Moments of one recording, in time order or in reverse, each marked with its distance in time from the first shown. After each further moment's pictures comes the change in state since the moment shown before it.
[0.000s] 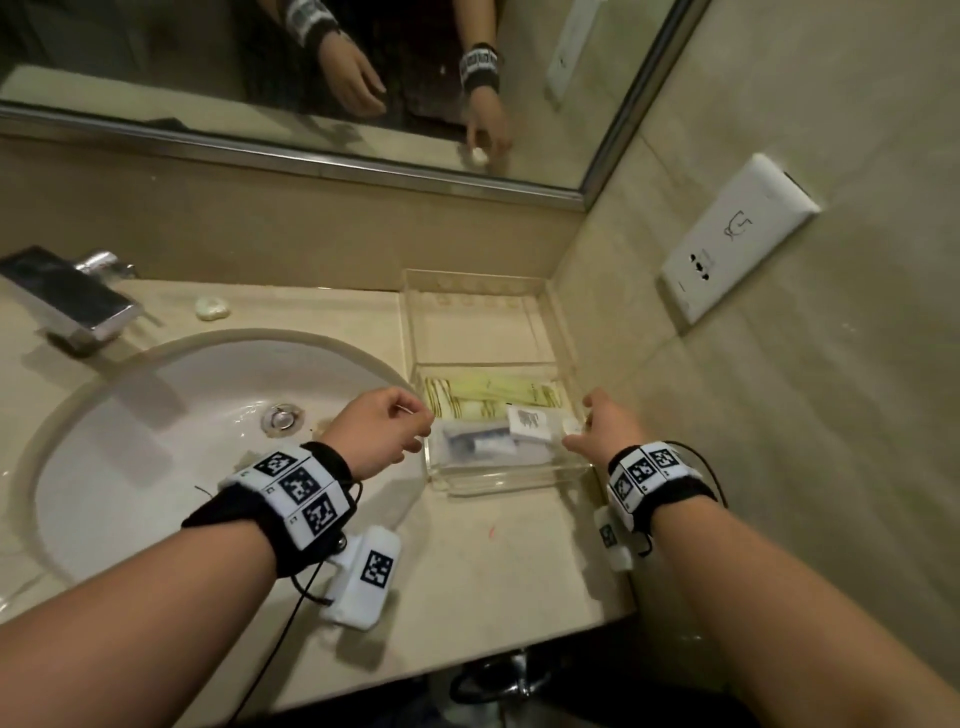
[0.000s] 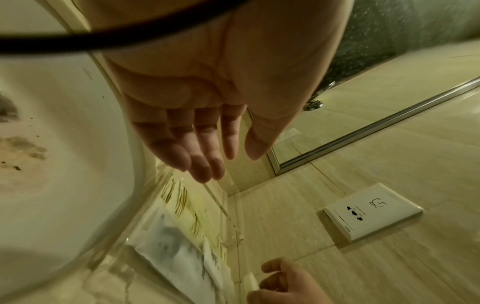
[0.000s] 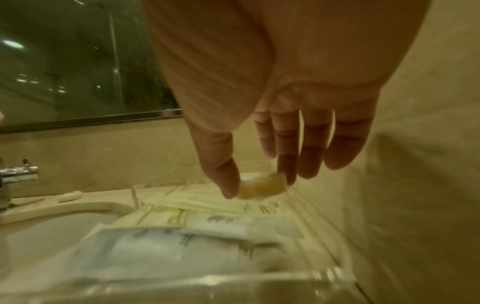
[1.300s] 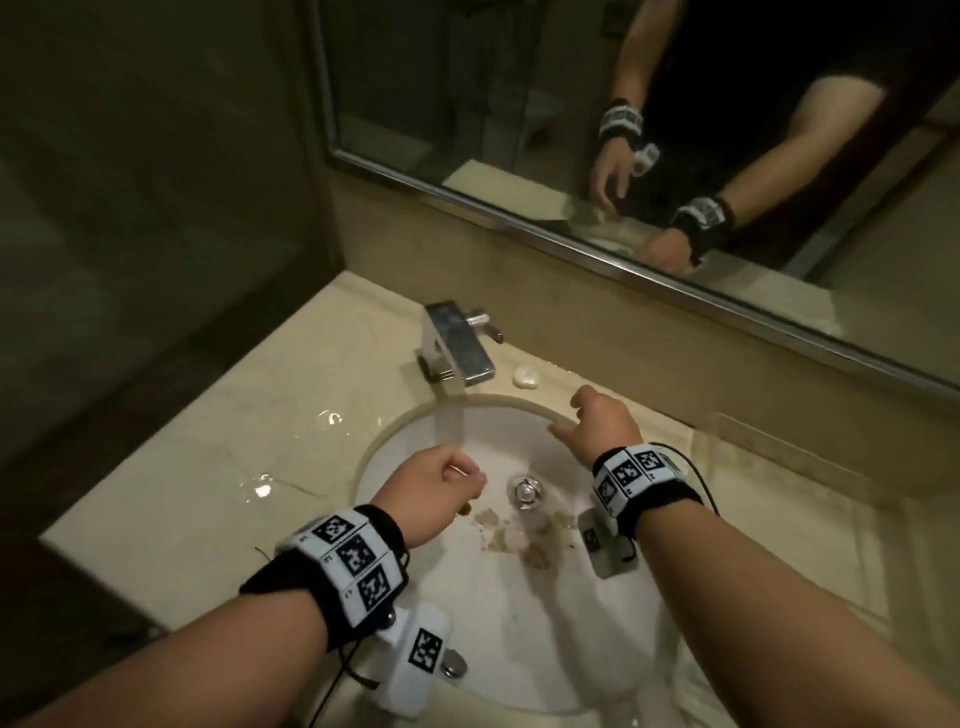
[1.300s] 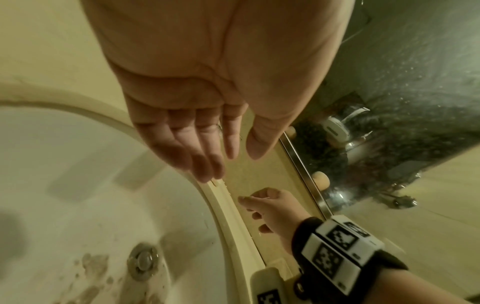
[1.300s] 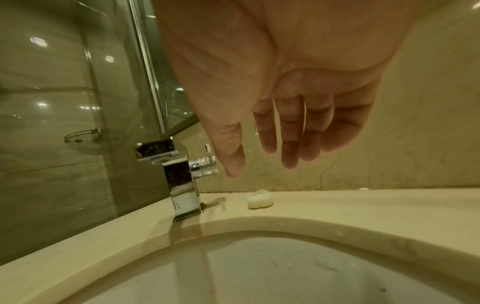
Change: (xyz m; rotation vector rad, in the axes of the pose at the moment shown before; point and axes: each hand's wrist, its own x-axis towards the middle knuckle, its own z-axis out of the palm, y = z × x) left_hand -0.055 -0.074 -0.170 -0.178 0.497 -0.190; right_hand 0.045 -0.362 0.081 -0.049 -0.044 -0.664
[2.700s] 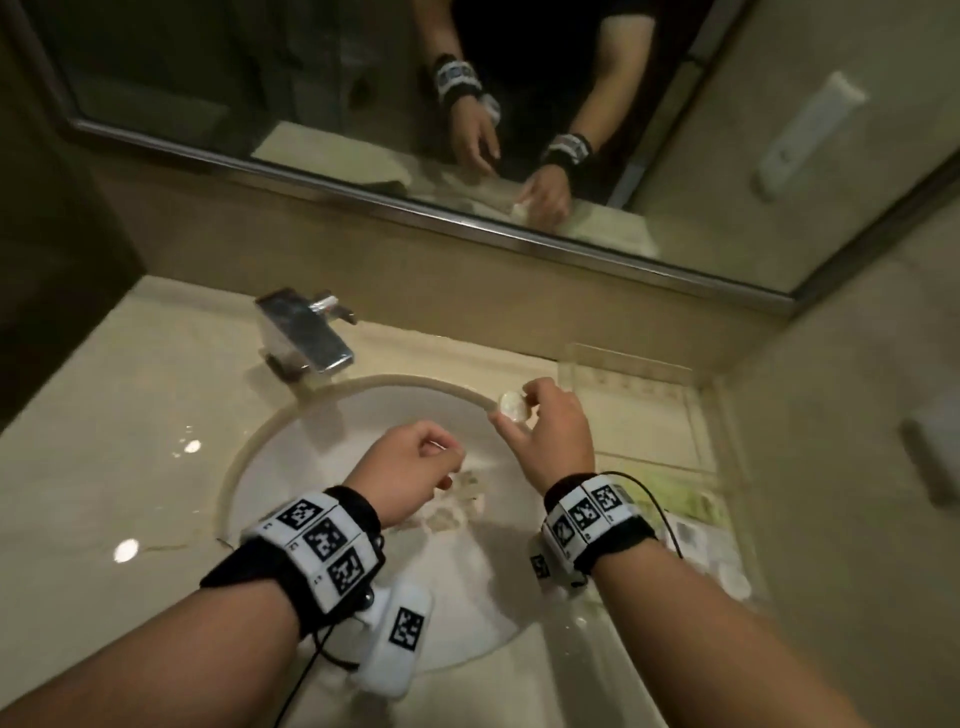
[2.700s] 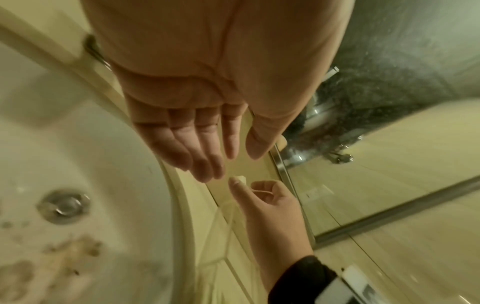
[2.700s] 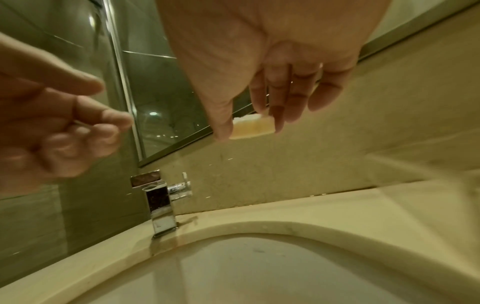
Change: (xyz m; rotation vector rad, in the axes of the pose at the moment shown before) left_hand 0.017 0.037 0.052 0.066 -0.256 0.116; right_hand -0.088 0.040 -0.014 0.207 0.384 0.112
